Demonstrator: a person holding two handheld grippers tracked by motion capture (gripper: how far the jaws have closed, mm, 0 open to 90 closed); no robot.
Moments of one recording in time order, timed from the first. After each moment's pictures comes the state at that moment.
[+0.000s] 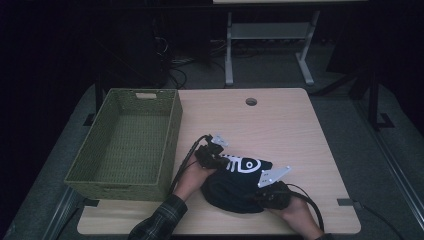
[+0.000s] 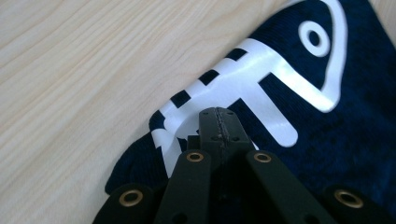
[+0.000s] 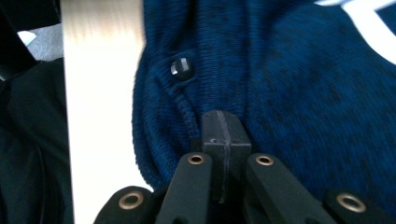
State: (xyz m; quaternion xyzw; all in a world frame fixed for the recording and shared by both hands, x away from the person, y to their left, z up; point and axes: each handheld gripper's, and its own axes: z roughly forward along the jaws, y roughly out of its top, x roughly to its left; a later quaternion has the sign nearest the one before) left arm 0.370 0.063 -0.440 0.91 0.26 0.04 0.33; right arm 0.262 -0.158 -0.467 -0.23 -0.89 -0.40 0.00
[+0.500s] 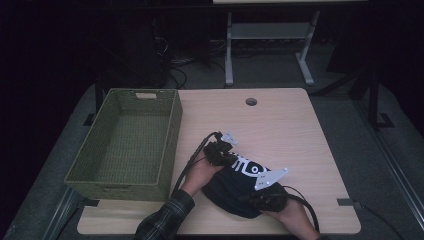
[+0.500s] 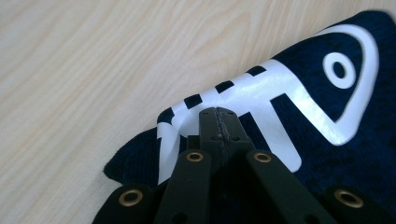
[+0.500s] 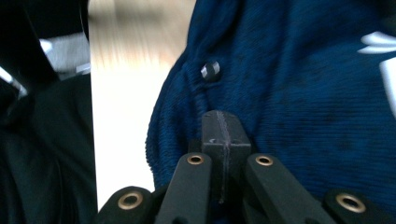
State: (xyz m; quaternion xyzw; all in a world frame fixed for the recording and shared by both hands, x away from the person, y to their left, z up) left arm 0.373 0.046 -0.433 0.91 0.22 0.05 0.34; right arm 0.257 -0.152 -0.459 -0.21 -0.88 -0.43 0.01
